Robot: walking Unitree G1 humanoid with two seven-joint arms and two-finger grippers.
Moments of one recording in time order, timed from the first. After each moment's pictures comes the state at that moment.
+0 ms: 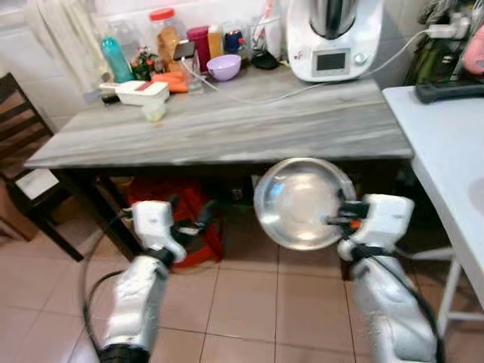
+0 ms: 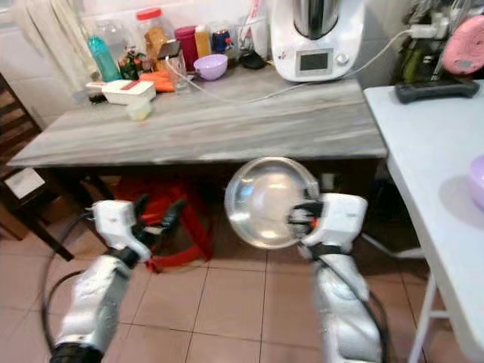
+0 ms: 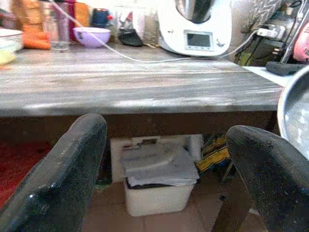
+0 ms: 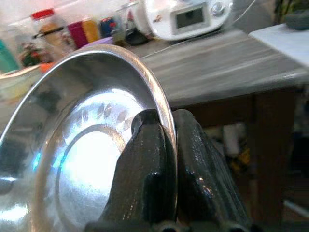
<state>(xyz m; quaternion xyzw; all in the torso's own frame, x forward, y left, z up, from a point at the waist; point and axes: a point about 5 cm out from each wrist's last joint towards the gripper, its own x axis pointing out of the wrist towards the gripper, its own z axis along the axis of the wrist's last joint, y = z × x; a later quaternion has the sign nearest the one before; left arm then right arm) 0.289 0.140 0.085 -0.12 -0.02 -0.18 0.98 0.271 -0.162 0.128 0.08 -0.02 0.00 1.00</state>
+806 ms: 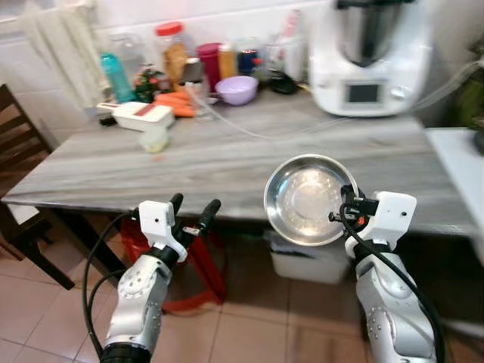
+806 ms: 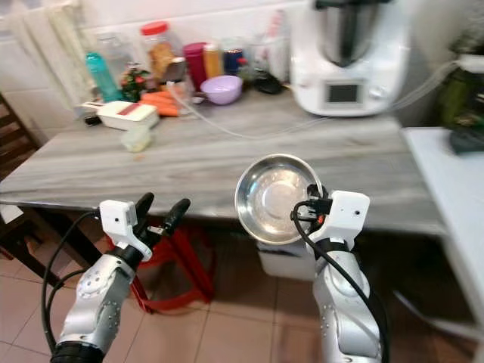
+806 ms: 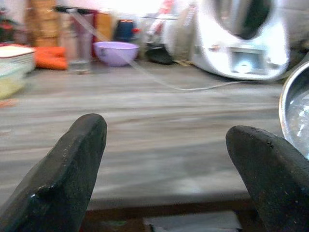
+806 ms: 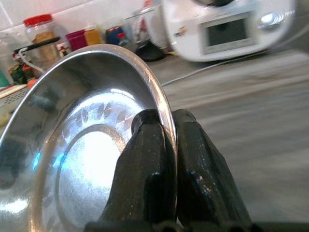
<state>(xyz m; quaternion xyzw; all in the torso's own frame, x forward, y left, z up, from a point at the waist) 0.288 0.145 0.084 -0.11 -0.02 -0.18 0.98 0.275 -0.160 0.129 0.08 -0.03 -0.01 1.00</state>
